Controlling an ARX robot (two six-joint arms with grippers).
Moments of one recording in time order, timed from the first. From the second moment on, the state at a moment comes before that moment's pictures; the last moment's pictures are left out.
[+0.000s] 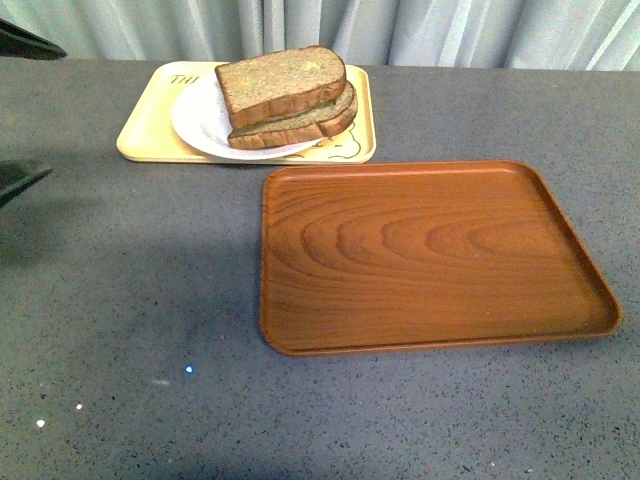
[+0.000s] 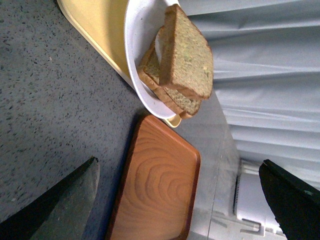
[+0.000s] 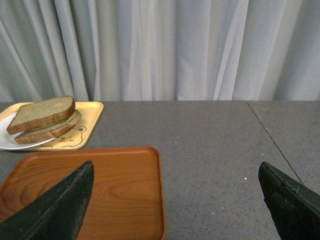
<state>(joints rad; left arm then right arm) 0.06 1.66 0.57 0.66 0.61 -1.00 0.00 0.00 0.02 0.00 0.00 0.00</state>
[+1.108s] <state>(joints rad) 0.00 0.57 0.01 0.56 0.00 -0.01 0.00 0.00 0.02 0.00 0.00 0.00</state>
